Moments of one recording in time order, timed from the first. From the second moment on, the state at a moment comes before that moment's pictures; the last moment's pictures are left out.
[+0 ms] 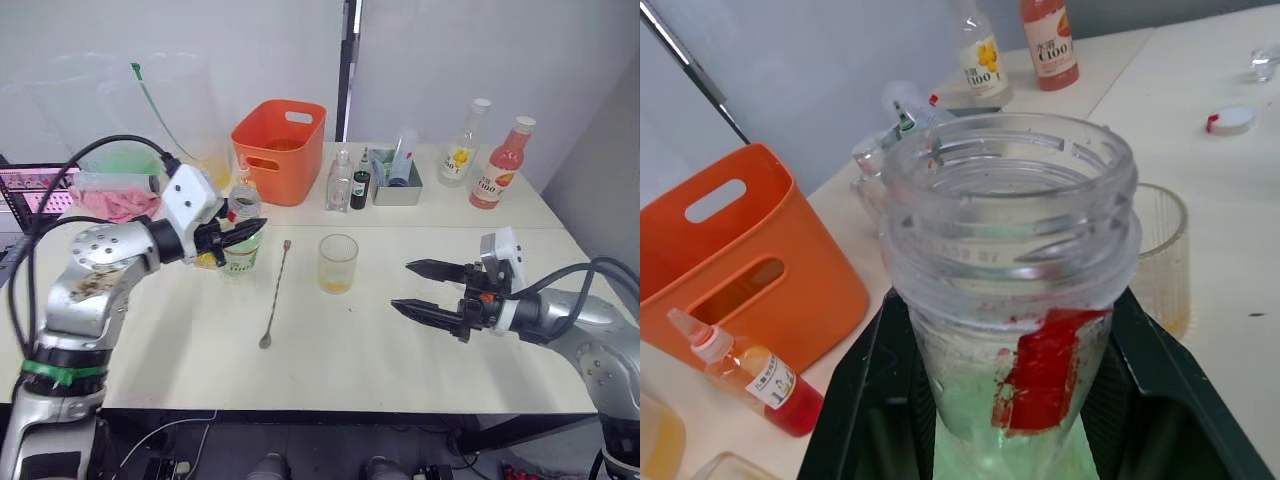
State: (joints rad) left arm -0.66 0.74 0.03 -0.07 -0.31 0.35 -0.83; right arm -0.30 -0.75 -0.21 -0.43 0.77 0.75 0.90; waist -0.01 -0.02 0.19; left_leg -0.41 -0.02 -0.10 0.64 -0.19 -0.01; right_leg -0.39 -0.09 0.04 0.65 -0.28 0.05
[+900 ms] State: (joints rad) left arm -1.14 0.44 -0.25 0.92 0.25 -0.33 -0.60; right arm -0.11 -0.75 -0.29 -0.61 0.81 0.73 0.72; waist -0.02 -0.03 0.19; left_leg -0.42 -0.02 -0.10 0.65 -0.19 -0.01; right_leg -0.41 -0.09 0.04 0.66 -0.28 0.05
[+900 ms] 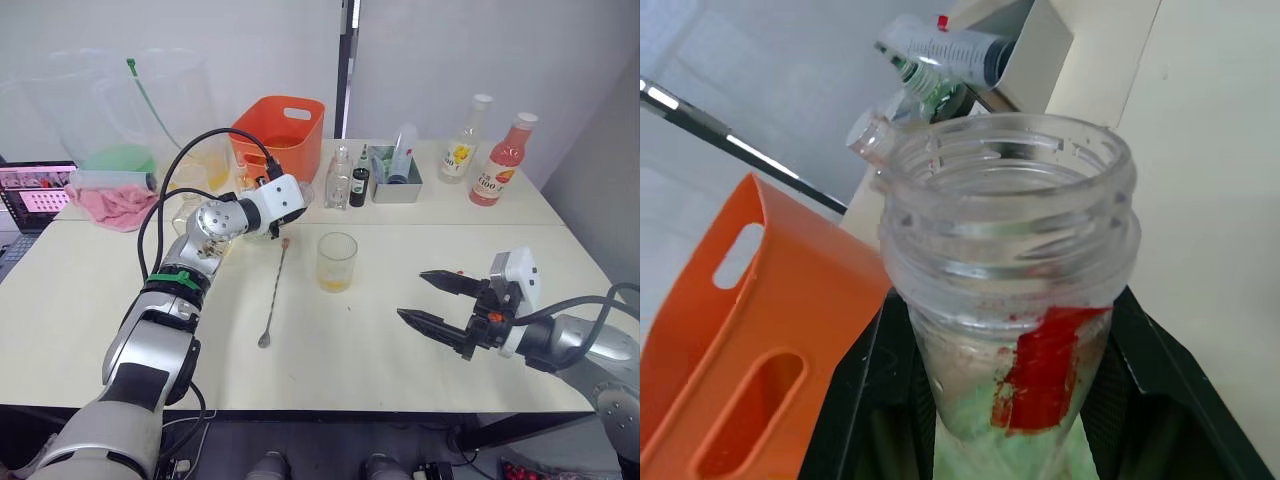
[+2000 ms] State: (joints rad) left arm -1.13 0.47 -0.43 0.91 0.64 -0.57 -0.23; right arm -0.06 -0.76 -0.29 -0.66 0.83 0.73 0.64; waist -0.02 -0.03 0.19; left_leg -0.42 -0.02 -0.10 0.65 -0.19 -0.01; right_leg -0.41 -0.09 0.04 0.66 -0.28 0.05
